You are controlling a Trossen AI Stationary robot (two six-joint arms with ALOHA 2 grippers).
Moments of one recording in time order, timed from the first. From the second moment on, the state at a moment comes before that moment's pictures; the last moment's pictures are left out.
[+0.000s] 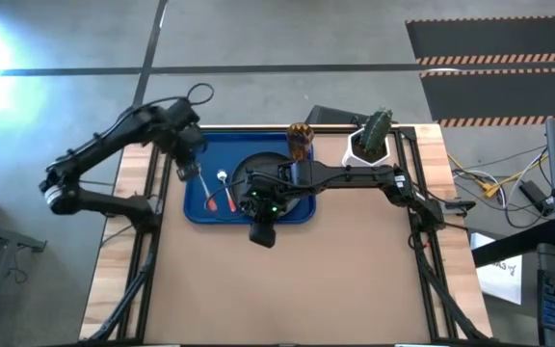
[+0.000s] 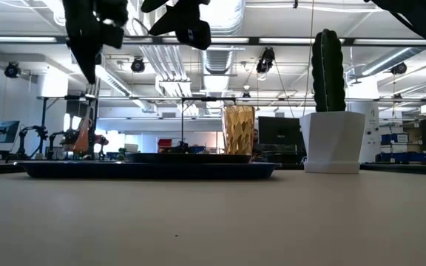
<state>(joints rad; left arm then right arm) 0.69 1.20 1.28 -1.37 0.04 0.24 0.03 2.23 2.34 -1.06 -0.36 0.30</state>
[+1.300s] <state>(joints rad) 1.00 1.71 1.22 -1.11 0.10 0.51 0.03 2.23 2.34 -1.07 -0.34 0.33</state>
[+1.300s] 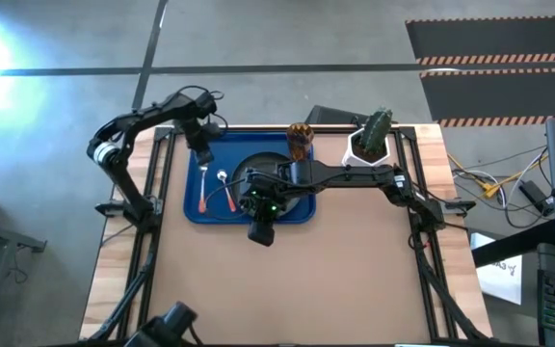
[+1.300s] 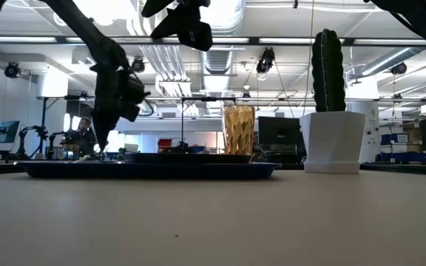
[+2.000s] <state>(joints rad) 1.01 1.75 1.17 -0.94 0.13 0.51 0.03 2.23 2.34 -1.07 -0.34 0.34</state>
